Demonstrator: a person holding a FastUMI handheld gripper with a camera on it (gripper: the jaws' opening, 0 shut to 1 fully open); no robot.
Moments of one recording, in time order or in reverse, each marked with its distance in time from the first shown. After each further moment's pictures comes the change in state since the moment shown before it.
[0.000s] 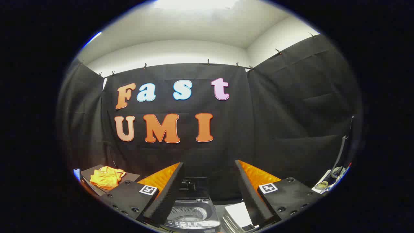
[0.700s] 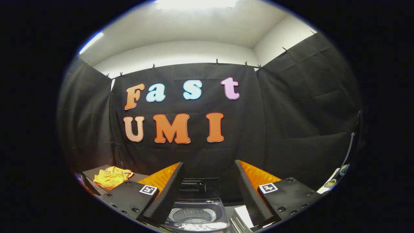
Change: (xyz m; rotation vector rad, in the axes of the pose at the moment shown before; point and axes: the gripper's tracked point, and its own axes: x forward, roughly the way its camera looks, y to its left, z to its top) arm 0.014 0.020 -0.011 0.014 -0.020 0.062
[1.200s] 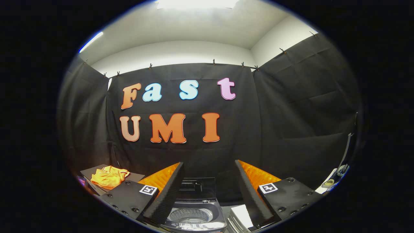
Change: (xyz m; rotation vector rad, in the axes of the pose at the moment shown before) arm -0.004 -0.007 -0.004 -0.003 0.007 -0.024
